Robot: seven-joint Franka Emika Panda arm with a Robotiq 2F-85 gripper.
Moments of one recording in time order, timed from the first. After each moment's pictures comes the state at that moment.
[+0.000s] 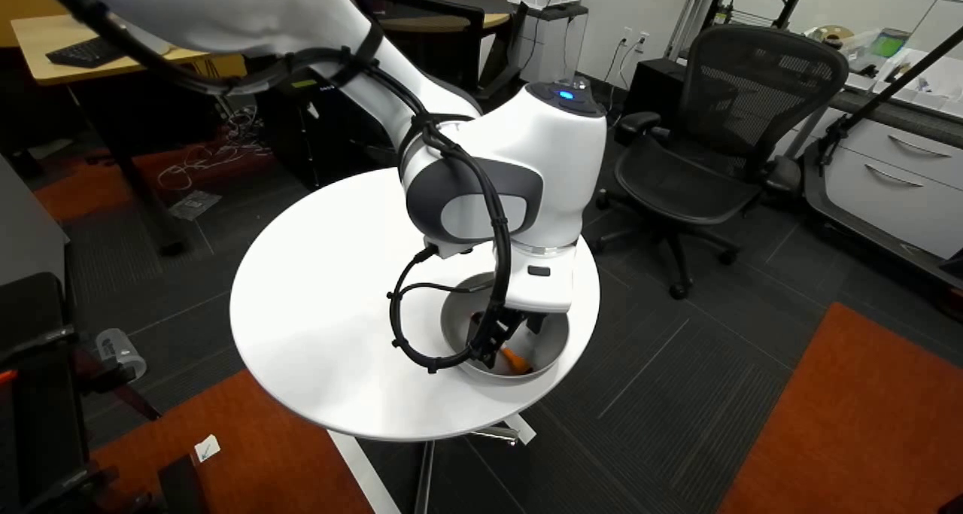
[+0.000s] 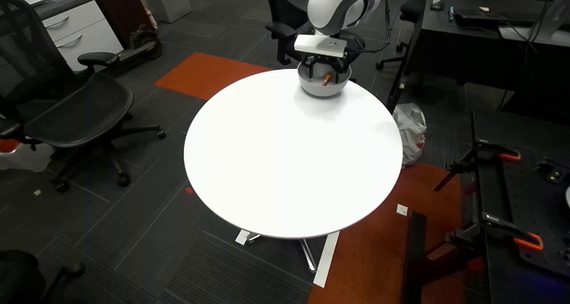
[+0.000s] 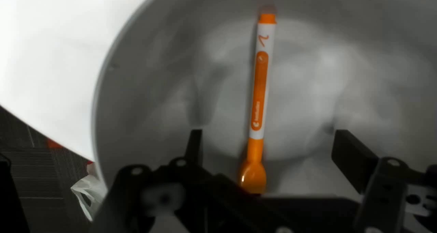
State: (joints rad) arm -0.16 0.88 -0.27 -1.55 0.23 2.39 1.07
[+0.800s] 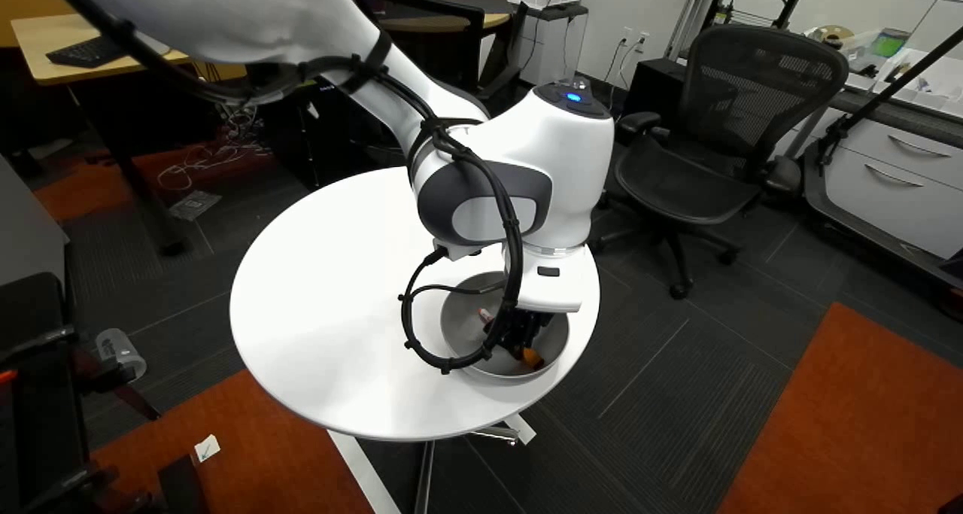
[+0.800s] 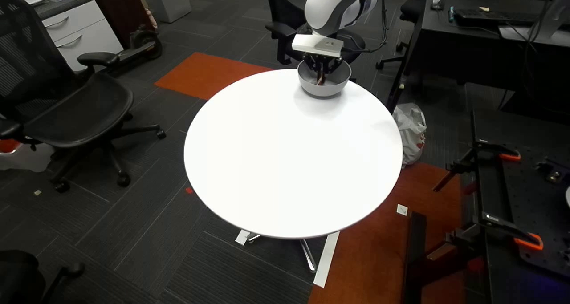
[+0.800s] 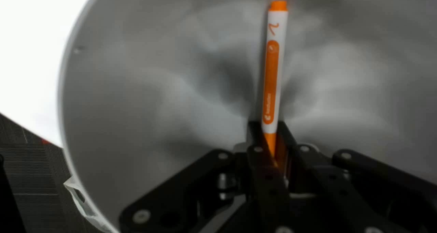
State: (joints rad) arm -0.16 0.91 -0.28 -1.50 0.23 2.38 1.07
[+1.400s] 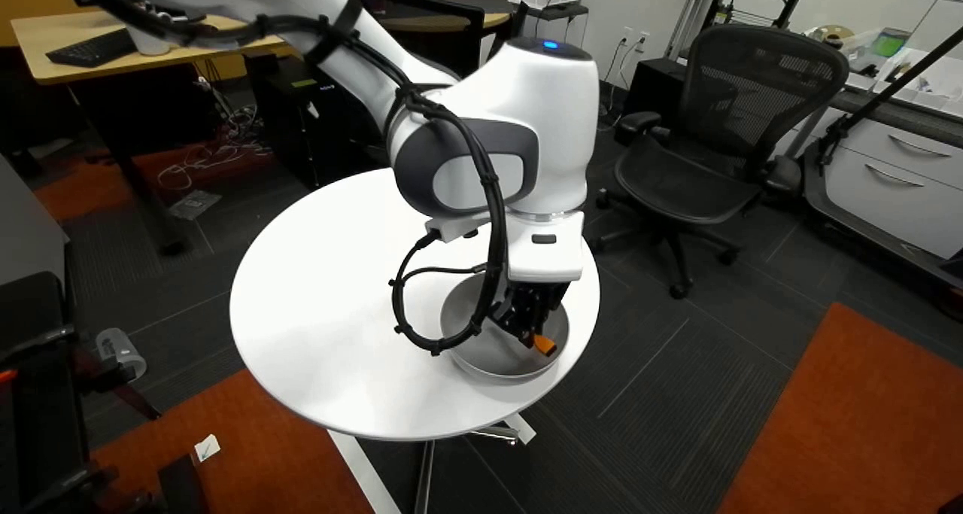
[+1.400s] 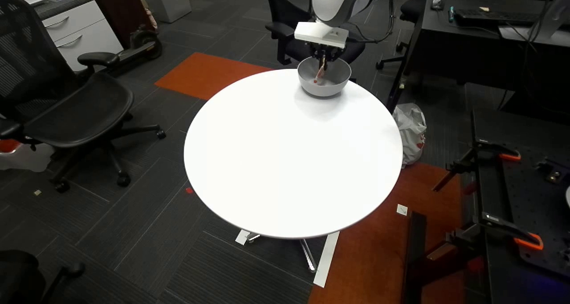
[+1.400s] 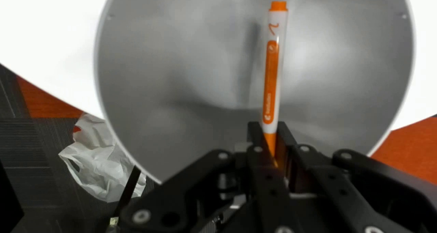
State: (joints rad) arm -0.11 0.80 -0.32 -1.63 0.16 2.48 1.11
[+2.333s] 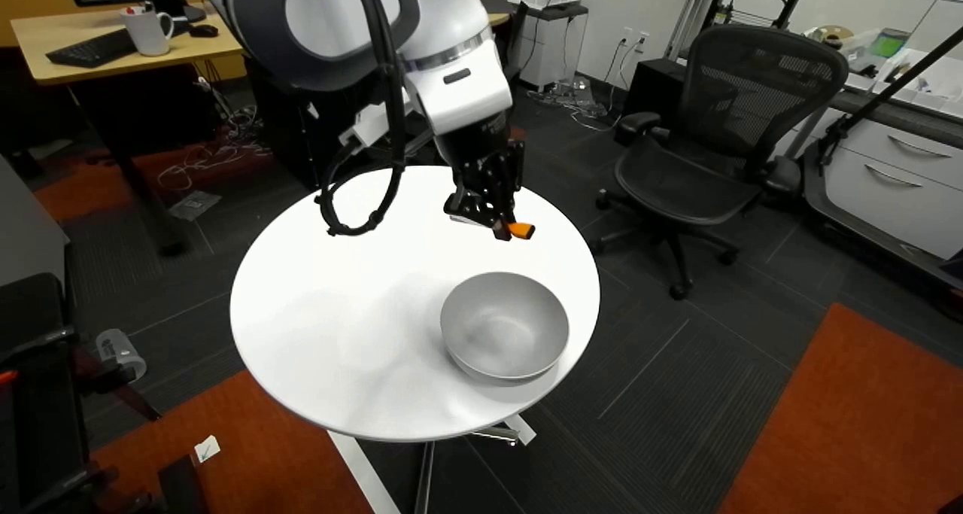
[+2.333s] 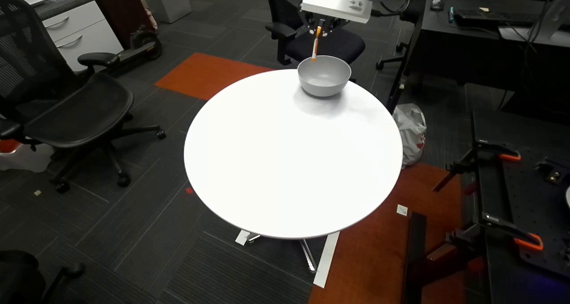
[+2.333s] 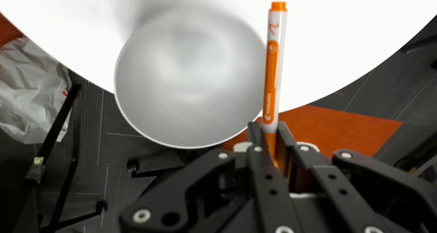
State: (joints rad) arm 0.09 0.42 -0.38 -2.00 -0.09 2.73 1.12
